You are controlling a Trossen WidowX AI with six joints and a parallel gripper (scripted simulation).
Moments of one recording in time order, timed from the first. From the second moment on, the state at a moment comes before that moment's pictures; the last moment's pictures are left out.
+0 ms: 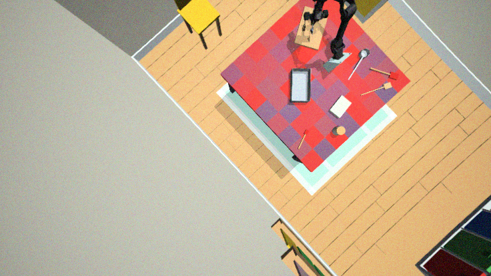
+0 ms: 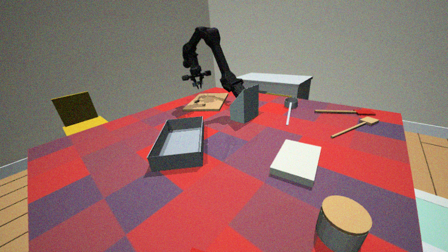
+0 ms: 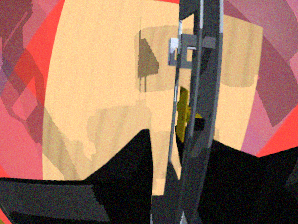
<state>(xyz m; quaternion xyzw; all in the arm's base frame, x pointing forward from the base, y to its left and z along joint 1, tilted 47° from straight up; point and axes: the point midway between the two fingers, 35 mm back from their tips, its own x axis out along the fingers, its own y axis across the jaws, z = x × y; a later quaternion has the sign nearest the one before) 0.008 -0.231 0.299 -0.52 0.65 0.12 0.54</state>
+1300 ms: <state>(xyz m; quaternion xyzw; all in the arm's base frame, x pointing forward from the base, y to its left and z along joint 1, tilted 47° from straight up) -0.058 -0.206 0.331 -0.55 0.69 0.02 0.48</state>
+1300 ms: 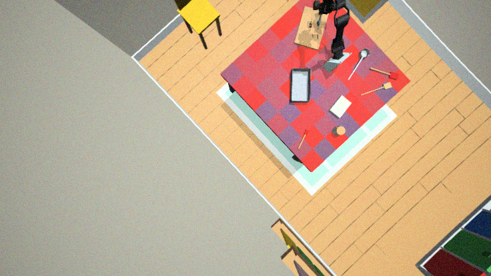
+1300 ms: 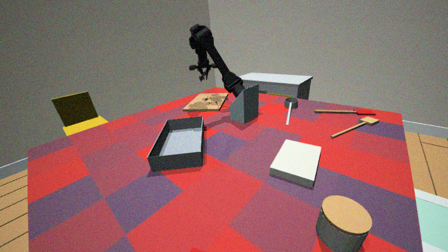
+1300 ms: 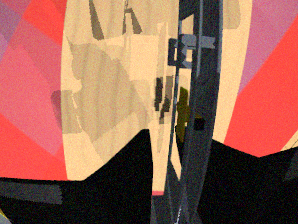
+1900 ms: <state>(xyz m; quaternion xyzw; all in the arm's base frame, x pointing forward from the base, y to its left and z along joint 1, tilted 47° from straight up) -0.065 -0.235 0.327 -0.58 0.76 0.07 0.30</state>
